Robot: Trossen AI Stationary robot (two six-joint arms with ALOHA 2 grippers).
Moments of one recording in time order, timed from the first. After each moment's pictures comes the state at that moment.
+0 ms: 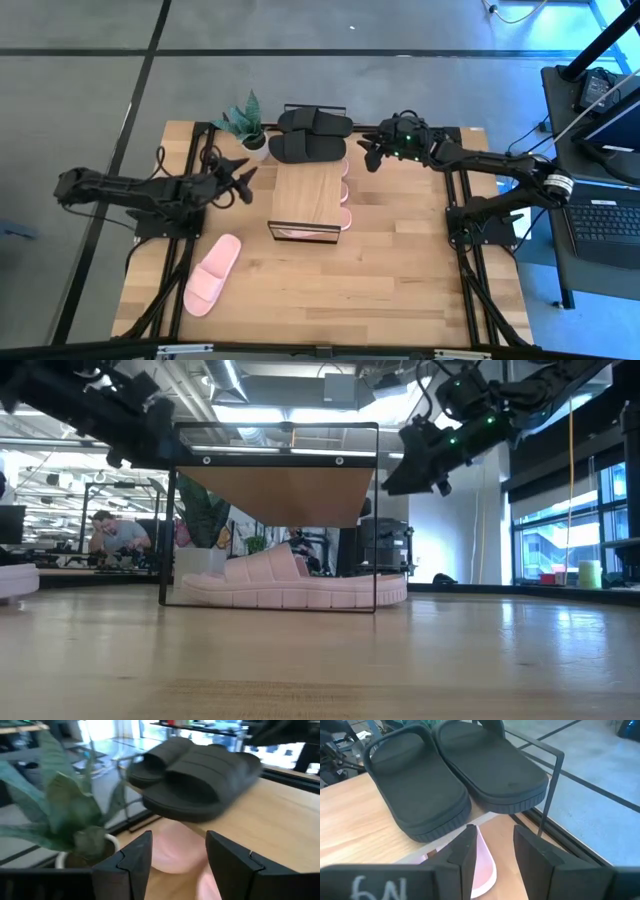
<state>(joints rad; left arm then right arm) 0.01 0.59 0.32 -0.07 -0.80 -0.28 -0.55 1.31 0.73 0.18 -0.03 0.13</state>
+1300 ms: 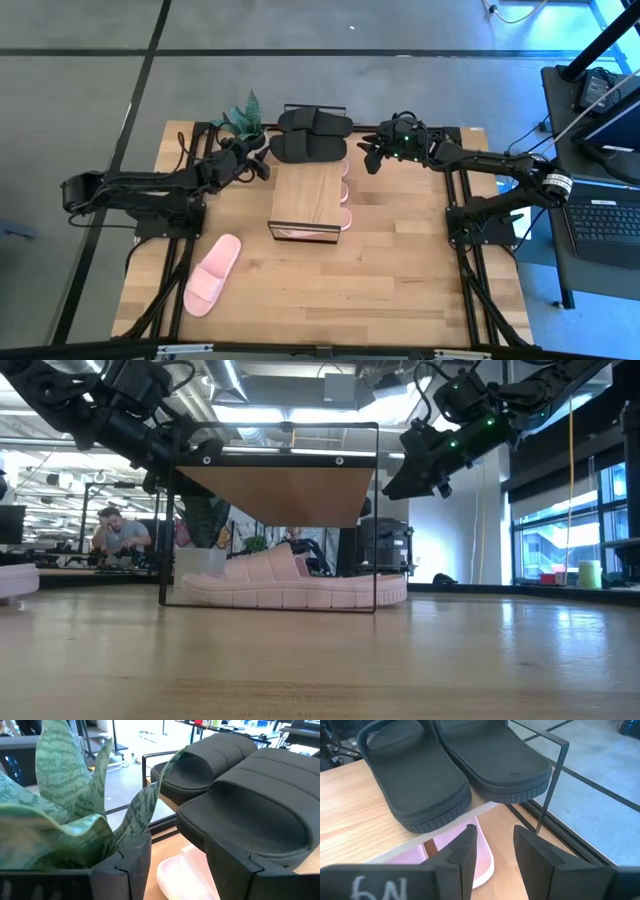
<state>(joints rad) 0.39 0.98 0.33 0.36 -0.56 -0.25 -0.55 1.31 0.73 0.15 -0.03 0.10</state>
